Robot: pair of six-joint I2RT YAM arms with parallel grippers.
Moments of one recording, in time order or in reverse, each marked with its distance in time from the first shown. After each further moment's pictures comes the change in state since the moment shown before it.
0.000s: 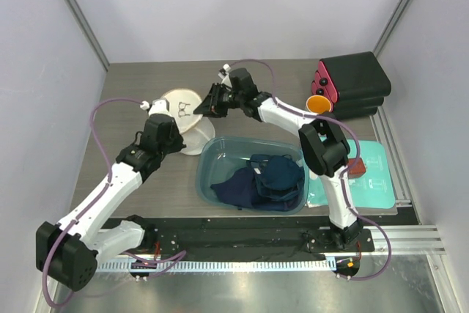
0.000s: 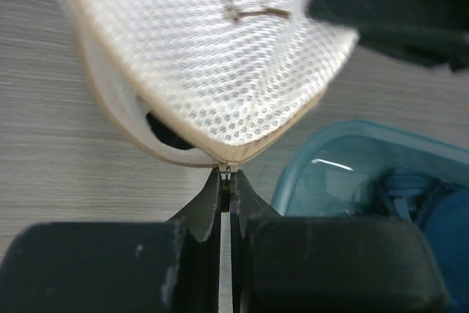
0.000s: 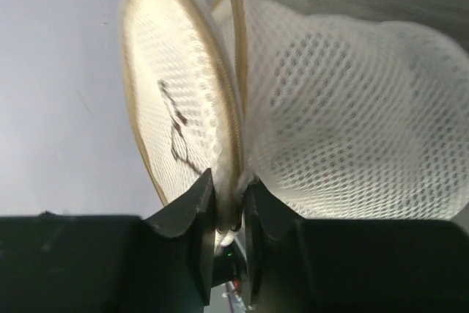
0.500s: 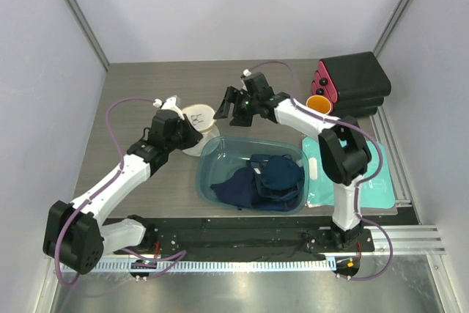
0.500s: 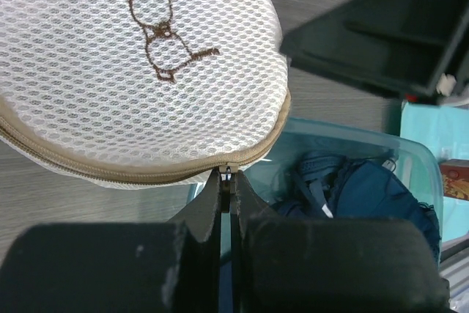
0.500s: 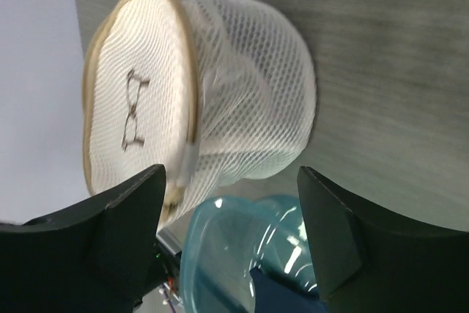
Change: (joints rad) left arm 0.008 0.118 -0.041 0.227 0.289 -0.118; right arm -0.046 -0.145 -0.109 -0.319 0.238 -0.224
